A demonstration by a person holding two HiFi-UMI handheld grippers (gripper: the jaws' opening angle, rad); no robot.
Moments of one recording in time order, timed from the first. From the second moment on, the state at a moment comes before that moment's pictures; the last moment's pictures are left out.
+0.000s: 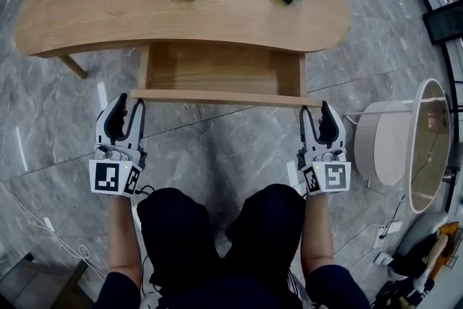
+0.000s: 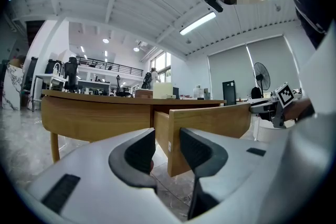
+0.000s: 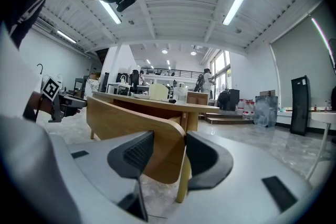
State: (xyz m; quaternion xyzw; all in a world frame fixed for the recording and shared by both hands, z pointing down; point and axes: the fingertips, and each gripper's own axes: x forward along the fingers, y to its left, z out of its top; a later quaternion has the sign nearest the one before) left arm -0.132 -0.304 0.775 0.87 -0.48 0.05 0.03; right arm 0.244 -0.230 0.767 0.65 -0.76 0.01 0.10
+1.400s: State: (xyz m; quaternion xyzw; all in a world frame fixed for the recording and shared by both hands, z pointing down) left arm -0.138 -0.367 0.775 0.84 -0.53 0.06 0.04; right arm 0.265 -0.285 0.768 0.69 -0.72 0.04 0.07
